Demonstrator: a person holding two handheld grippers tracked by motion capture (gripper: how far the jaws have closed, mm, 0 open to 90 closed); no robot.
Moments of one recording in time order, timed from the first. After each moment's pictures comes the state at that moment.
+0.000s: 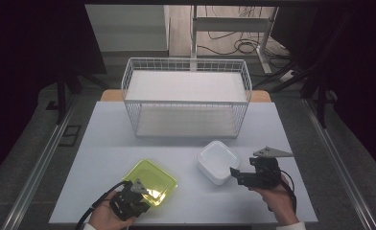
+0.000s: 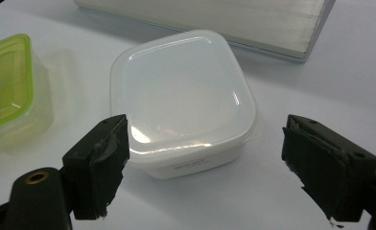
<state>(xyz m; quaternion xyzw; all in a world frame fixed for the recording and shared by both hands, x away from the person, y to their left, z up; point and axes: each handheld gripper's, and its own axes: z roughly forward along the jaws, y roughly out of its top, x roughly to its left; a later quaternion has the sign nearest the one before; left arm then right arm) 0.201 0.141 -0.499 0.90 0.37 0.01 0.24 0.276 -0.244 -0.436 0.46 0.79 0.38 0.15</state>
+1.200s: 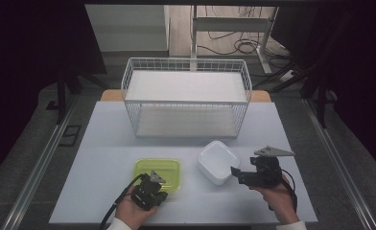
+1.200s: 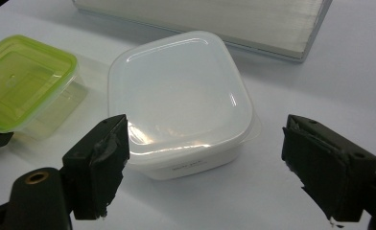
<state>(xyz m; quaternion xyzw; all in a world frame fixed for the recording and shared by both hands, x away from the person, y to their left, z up) 0.226 0.095 -0.508 0.86 0.43 0.03 0.27 0.278 -0.246 -0.435 0.46 0.79 0.38 0.15</state>
